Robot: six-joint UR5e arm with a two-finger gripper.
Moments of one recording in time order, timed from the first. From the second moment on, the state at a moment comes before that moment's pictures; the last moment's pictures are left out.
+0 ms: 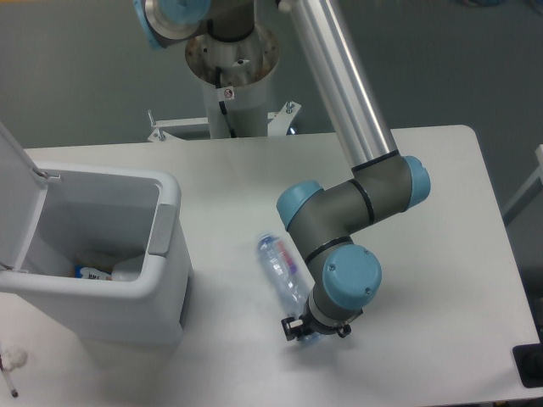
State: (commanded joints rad) arm 2.44 -2.31 -1.29 -1.14 1.49 0.13
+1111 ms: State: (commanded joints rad) arm 2.47 -2.05 -1.10 -0.88 1.18 0.10
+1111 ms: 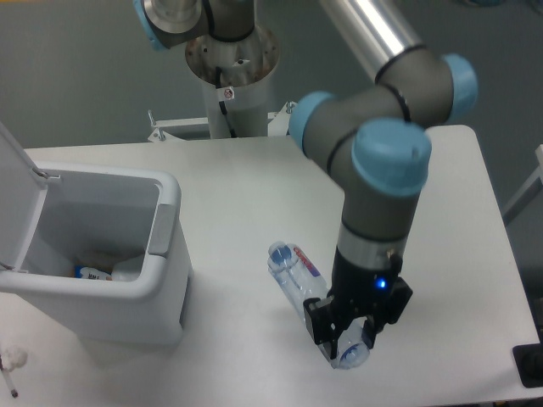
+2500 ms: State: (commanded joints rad) arm 2.18 -1.83 -1.33 -0.72 0.99 0.25
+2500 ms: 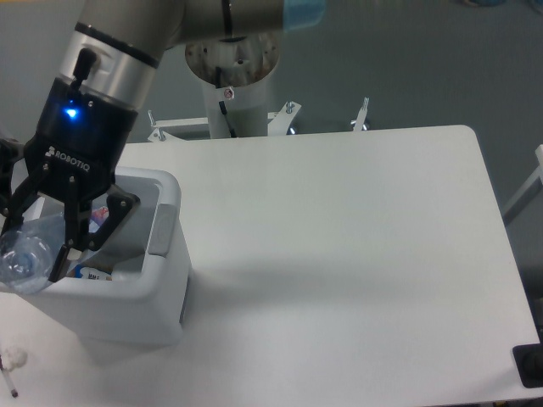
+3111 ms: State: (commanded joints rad) arm 2.50 -1.82 -1.49 -0.73 1.00 0.29
